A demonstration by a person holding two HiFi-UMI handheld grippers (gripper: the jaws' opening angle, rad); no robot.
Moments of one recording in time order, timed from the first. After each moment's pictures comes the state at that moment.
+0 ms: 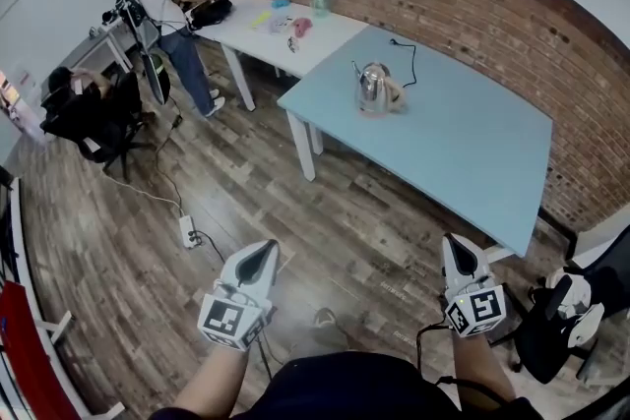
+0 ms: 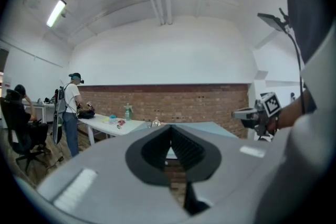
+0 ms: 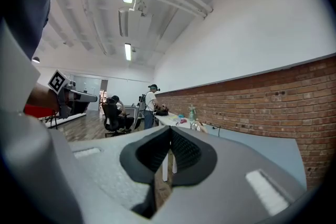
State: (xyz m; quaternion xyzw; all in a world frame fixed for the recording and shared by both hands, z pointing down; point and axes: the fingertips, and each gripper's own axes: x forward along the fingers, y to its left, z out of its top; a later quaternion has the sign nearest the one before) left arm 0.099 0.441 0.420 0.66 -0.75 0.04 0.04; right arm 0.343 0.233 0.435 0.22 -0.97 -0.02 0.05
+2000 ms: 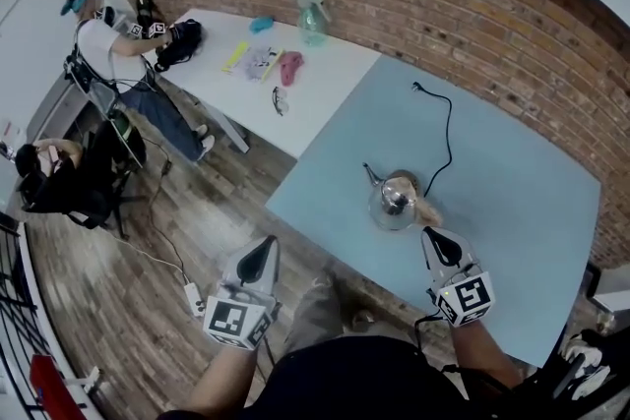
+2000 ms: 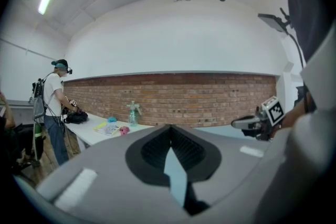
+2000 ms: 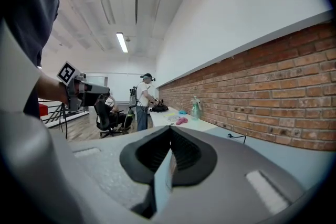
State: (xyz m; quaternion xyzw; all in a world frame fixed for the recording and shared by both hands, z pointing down) left arm -0.198 0.068 0.426 0.65 -0.75 0.05 0.06; right arm 0.016 -0.111 0.478 0.17 -0.98 0.00 0.08
